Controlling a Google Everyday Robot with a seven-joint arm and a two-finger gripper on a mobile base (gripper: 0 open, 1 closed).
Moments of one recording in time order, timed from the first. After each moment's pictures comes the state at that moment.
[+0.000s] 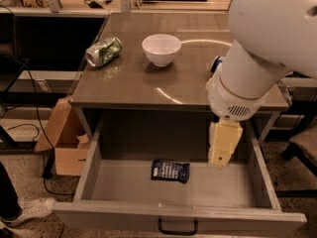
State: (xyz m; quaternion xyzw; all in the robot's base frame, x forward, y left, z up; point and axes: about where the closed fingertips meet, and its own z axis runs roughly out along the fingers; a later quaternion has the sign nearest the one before) arm 0.433 -0.118 0.870 -0.66 0.74 -0.02 0.12
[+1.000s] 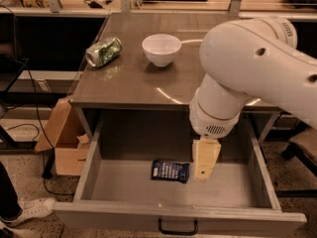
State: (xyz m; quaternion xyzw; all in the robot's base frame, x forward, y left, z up) arm 0.433 -0.089 0.811 -0.68 0.72 0.01 0.10
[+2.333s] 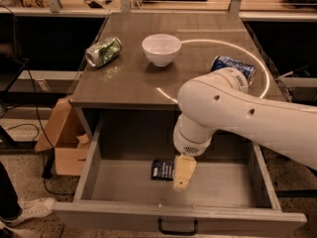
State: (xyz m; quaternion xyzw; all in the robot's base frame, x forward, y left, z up) arm 0.458 -0.062 0.707 -0.66 0.75 0.02 0.10
